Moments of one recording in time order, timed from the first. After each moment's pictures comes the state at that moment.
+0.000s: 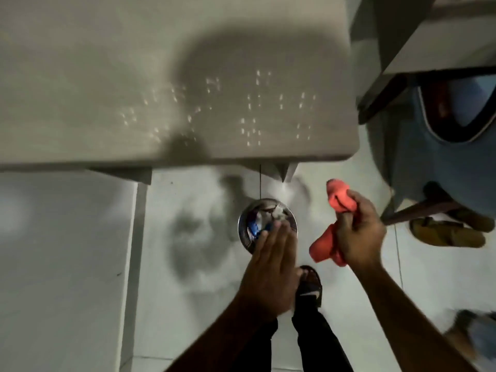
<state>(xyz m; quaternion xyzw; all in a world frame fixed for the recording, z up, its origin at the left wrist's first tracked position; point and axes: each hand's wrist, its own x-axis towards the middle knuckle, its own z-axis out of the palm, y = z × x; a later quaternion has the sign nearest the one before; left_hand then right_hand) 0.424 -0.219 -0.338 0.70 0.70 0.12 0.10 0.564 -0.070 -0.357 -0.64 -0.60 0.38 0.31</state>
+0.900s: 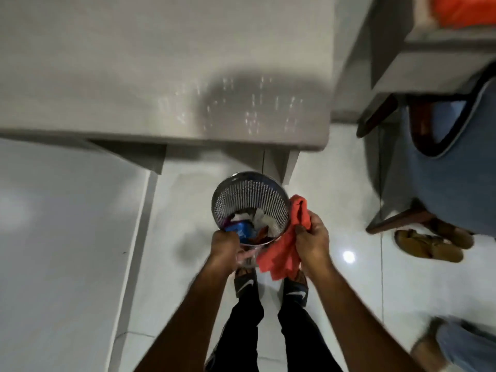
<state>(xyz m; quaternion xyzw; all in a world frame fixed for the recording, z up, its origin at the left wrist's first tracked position) 0.380 -0.211 -0.302 -0.20 0.73 0.41 0.50 0.535 -0.127 -0.305 -0.64 -0.35 0.65 0.22</state>
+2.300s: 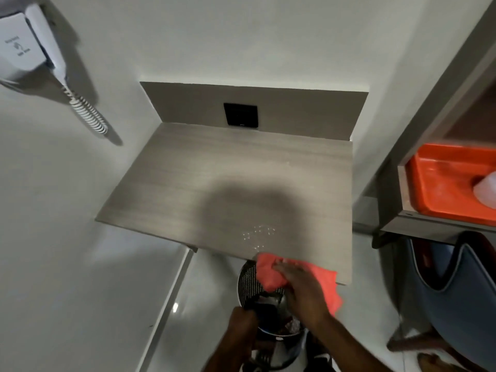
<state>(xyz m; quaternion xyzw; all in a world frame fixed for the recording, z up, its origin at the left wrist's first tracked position) 0.318 -0.205 -0.101 -0.16 0.72 0.39 0.55 0.418 -0.067 -0.128 -0.26 -0.90 0.33 0.12</state>
